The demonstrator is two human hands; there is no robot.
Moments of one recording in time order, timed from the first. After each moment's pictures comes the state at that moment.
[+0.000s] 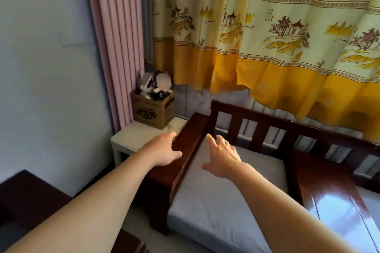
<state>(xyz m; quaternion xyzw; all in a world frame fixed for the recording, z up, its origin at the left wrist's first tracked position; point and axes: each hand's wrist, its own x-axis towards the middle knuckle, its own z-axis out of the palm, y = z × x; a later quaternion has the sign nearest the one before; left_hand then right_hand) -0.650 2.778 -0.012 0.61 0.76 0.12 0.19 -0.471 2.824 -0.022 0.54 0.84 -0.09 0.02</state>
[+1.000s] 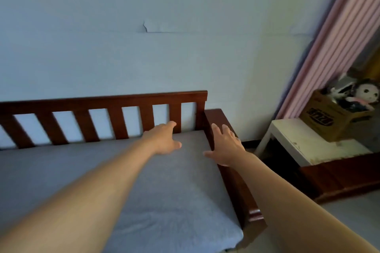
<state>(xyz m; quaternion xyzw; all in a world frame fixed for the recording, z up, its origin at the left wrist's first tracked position) -0.762 2.267 -0.030 0.19 0.96 0.13 0.15 -0.698 2.445 -0.050 0.12 0.98 -0.13 0.08</state>
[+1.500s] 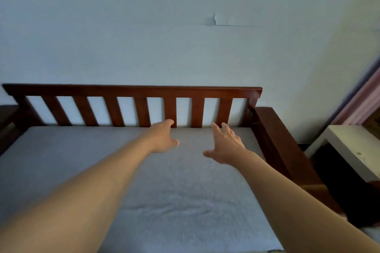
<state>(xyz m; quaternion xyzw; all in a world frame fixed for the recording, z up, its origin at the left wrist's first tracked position) -0.785 2.022 -0.038 0.10 0.97 0.14 0.16 -0.750 2.214 -0.063 0.03 0.99 -0.14 0.10</state>
